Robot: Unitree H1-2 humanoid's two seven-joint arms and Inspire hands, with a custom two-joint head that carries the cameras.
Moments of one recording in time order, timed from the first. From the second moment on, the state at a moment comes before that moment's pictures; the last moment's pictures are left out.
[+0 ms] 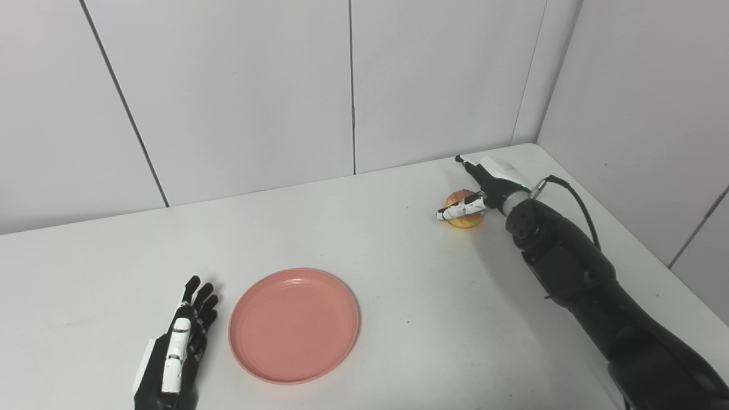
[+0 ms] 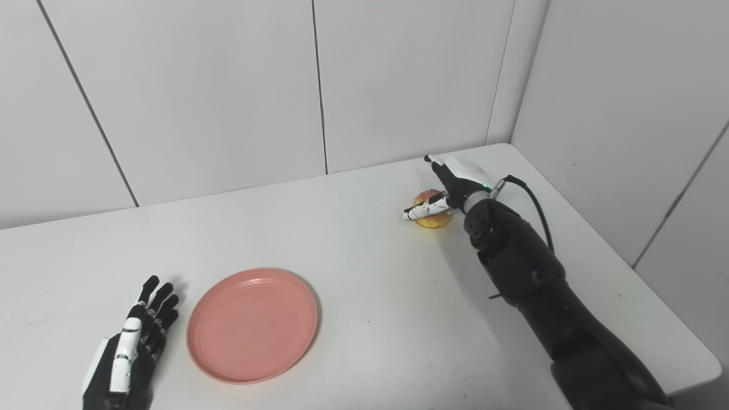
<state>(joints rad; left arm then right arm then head) -0.10 0.08 -0.02 0.05 -0.19 -0.03 -0.20 -0.72 -0.52 0.19 0.55 -0.52 0.29 0.15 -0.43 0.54</state>
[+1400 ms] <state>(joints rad) -0.08 0.08 -0.02 0.03 -0.19 -0.01 -0.20 -0.73 -0.56 0.25 0.53 -0.55 0.39 0.27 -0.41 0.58</state>
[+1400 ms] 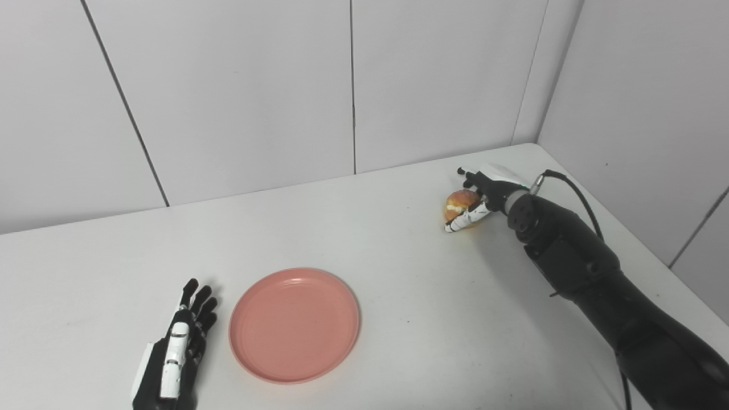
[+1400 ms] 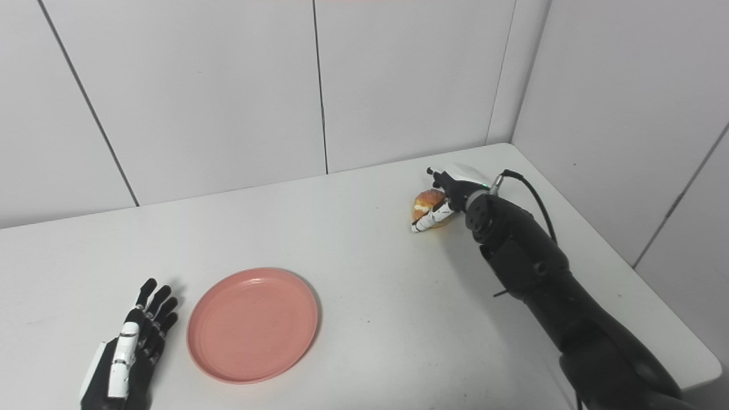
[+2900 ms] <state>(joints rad) -0.08 0.08 -0.02 0.03 -0.19 -0.01 -0.20 -0.67 -0.57 0.21 0.30 -0.52 0.36 0.19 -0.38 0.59</state>
